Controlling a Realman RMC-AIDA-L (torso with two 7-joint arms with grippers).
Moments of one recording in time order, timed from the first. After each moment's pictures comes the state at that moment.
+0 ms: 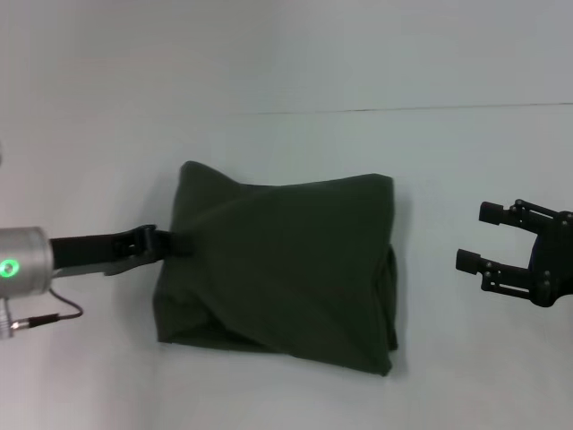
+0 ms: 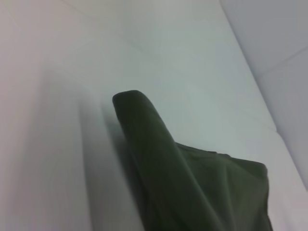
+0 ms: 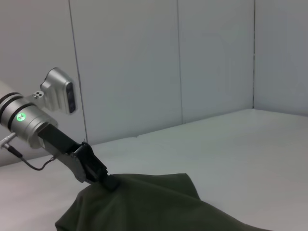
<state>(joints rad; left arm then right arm) -0.53 -2.14 0.71 0.82 2.18 1.34 -2.37 0.39 2.09 -0.44 -0.72 -2.00 -1.68 1.13</state>
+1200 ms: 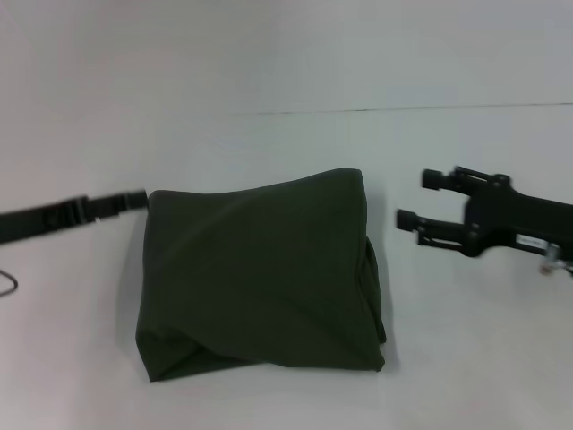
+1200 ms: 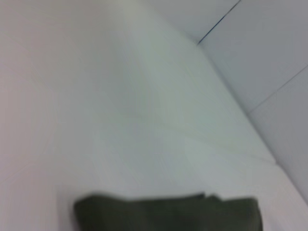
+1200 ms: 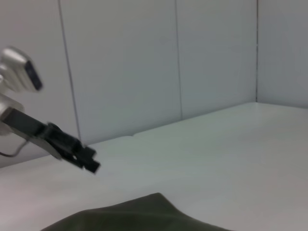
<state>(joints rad) -0.50 -2.12 0.51 0.91 2.15 1.44 -2.15 0.55 2.09 -0.49 -0.60 -2.00 -1.49 1.17</state>
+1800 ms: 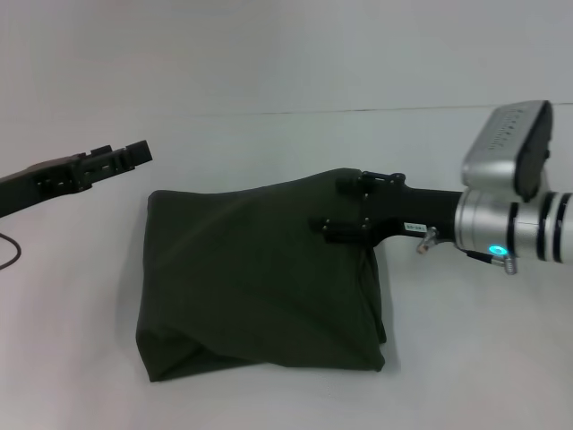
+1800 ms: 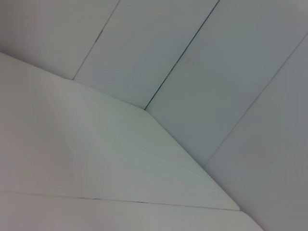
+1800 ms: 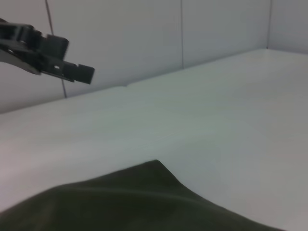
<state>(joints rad) -0.49 -2.12 0.49 0.88 1.96 1.47 -1.92 0.78 2.10 -0.63 -0.32 -2.00 -1.09 1.14</state>
